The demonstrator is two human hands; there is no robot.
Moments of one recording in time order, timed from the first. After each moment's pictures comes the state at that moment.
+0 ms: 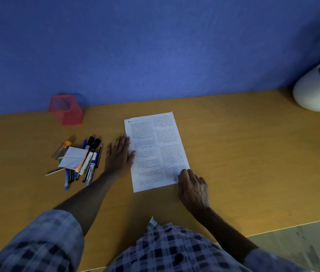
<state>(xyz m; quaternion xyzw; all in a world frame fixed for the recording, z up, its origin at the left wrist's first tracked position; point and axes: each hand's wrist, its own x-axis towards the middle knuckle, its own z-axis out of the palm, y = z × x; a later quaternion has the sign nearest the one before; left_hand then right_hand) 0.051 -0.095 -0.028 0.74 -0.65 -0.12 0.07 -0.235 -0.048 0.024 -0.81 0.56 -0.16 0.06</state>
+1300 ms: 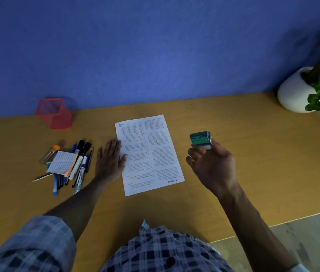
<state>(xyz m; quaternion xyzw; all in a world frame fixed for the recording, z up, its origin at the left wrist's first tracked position) 0.048 -0.091 -0.028 0.74 -0.66 -0.10 0.08 -0.260 -0.097 0.155 -0.19 0.28 -0.47 0.82</state>
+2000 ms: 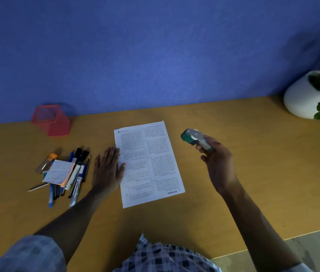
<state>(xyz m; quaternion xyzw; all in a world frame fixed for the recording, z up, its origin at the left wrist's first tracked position) 0.049 -0.089 -0.028 0.74 -0.66 -0.08 0.09 -0.274 -0.140 0.137 -0.40 0.47 -0.47 0.63</state>
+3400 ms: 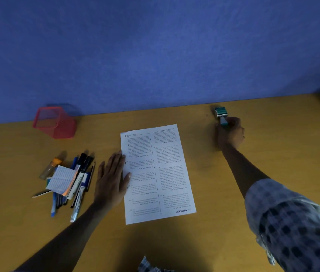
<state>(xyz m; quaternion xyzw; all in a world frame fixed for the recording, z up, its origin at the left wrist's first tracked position) 0.050 -0.094 -0.034 0.75 -0.65 -0.08 0.07 -0.282 -0.350 -0.014 -0.48 0.78 -0.32 0.25</state>
